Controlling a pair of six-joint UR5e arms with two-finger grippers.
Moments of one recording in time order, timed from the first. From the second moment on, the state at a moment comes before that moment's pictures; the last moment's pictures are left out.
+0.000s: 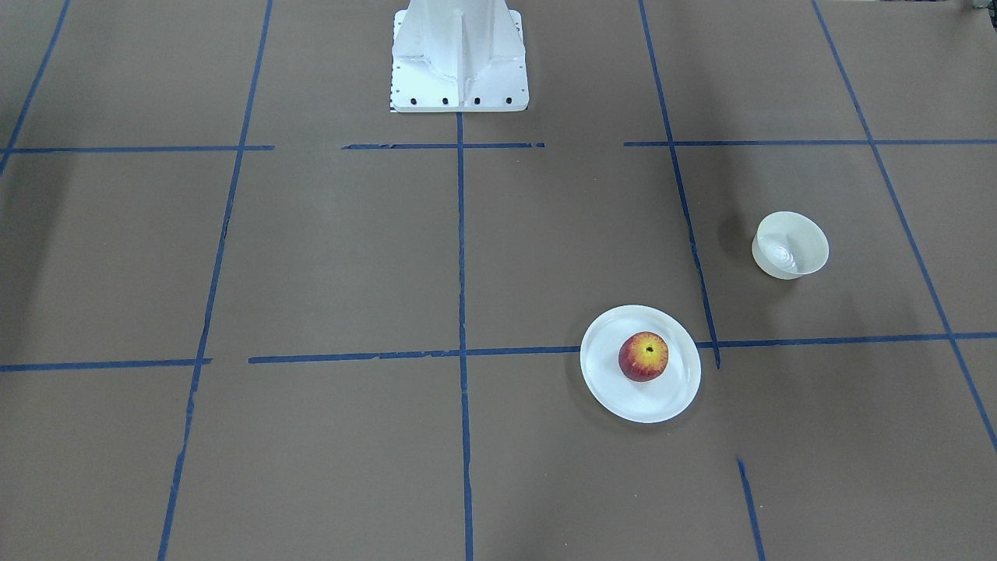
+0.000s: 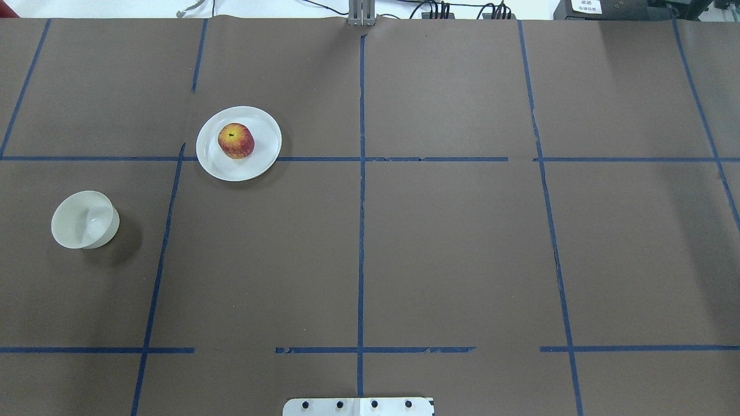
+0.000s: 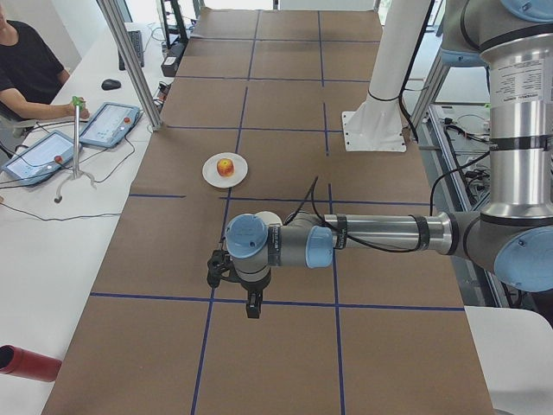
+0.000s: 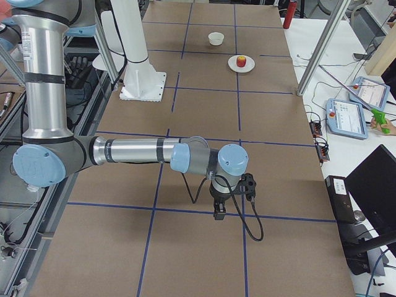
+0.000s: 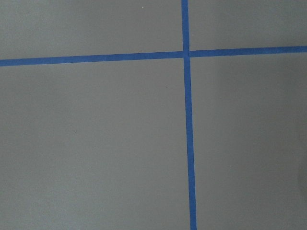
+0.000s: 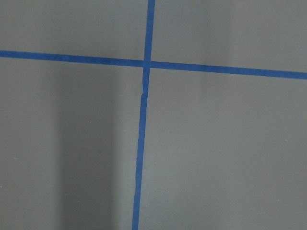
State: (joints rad) left arm -1.57 -1.46 -1.68 -1.58 -2.37 0.05; right arm 1.59 -1.59 1.65 -1.76 2.32 -0.16
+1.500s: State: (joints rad) left arm -1.13 -1.90 -1.76 -1.58 -2.30 -0.65; right arm 1.59 -1.59 1.65 -1.76 2.32 -0.16
